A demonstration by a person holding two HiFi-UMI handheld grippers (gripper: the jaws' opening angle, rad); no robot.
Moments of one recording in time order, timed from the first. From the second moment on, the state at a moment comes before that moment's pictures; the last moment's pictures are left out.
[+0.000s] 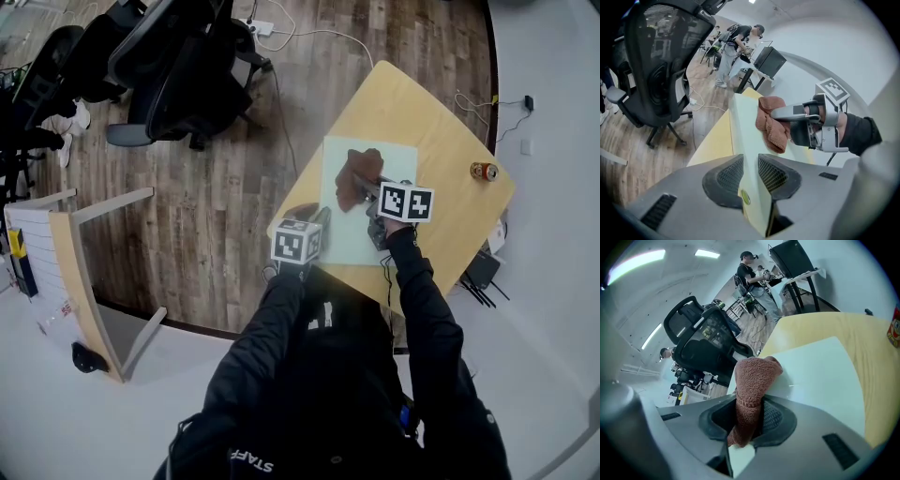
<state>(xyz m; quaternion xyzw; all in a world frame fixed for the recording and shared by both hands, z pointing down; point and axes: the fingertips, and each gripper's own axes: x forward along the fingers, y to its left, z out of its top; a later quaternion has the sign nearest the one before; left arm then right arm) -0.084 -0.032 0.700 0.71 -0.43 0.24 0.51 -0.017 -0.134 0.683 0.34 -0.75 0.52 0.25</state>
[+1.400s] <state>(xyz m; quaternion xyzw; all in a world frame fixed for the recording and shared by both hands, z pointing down) -0.082 -0.030 0.700 0.70 -0.44 0.24 0.51 0.034 -0.120 0.610 0.34 -0.76 0.52 0.20</state>
